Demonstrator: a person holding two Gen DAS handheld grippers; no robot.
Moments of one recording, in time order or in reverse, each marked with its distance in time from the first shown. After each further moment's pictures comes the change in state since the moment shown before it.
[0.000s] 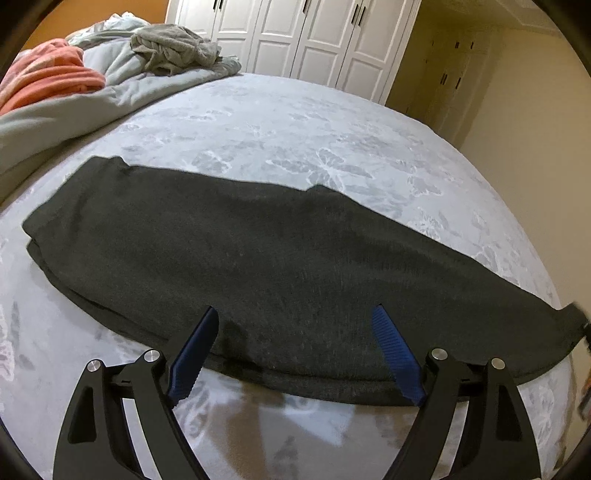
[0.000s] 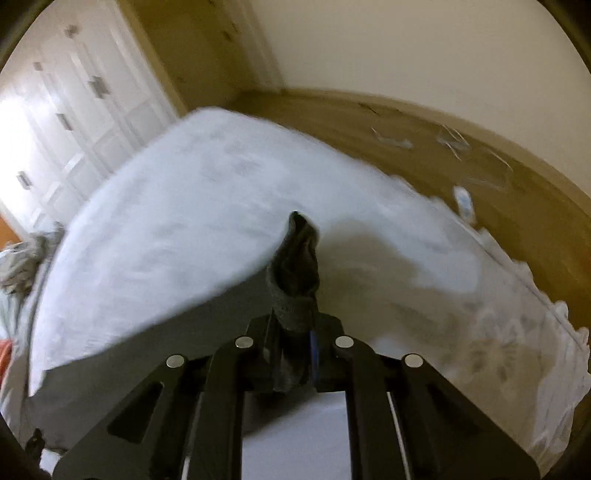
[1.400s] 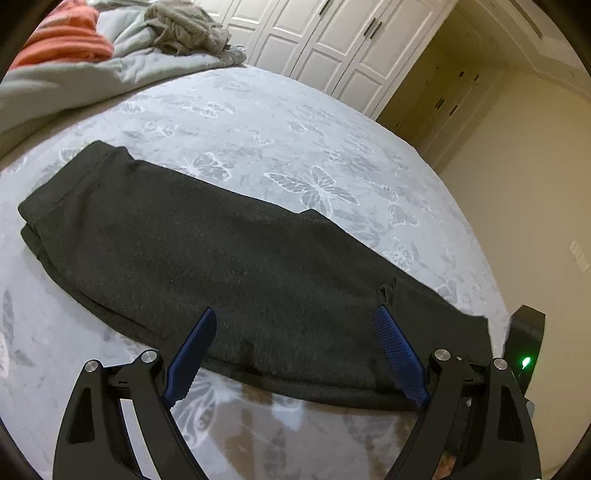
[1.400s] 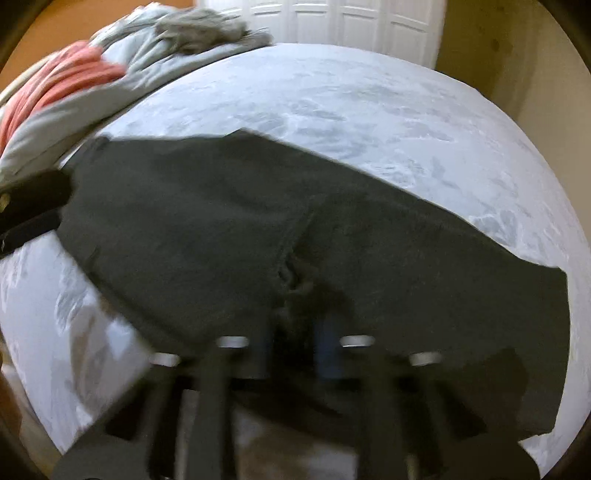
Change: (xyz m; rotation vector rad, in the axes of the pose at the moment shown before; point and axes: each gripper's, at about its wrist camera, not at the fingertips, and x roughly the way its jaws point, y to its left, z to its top) left arm -0.023 0.036 0.023 -0.168 0.023 -0.171; right arm 0.010 0.393 -0.245 -0.819 0.246 0.256
